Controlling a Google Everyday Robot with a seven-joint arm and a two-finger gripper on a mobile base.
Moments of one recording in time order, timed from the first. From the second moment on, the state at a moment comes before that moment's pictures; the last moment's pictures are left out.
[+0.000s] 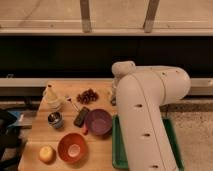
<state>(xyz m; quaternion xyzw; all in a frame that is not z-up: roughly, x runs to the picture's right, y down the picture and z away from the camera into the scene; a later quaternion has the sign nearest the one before) 0.091 0.060 0.950 -0.30 0.18 0.63 0.70</state>
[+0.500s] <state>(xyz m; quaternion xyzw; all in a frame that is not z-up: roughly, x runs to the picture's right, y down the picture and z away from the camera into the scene) 0.085 0.046 0.932 -0.30 0.16 0.63 0.70</state>
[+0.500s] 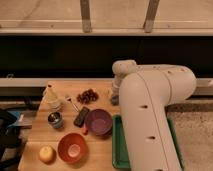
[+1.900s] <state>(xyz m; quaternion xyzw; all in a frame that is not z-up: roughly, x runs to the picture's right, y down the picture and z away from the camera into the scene) -0.015 0.031 0.790 -0.31 0.07 0.52 0.79</state>
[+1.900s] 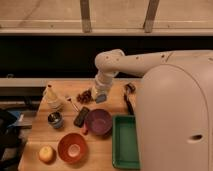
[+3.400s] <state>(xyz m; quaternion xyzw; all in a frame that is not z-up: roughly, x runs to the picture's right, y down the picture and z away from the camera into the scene) -0.024 0.187 0.764 -0.41 0.17 0.50 0.75</state>
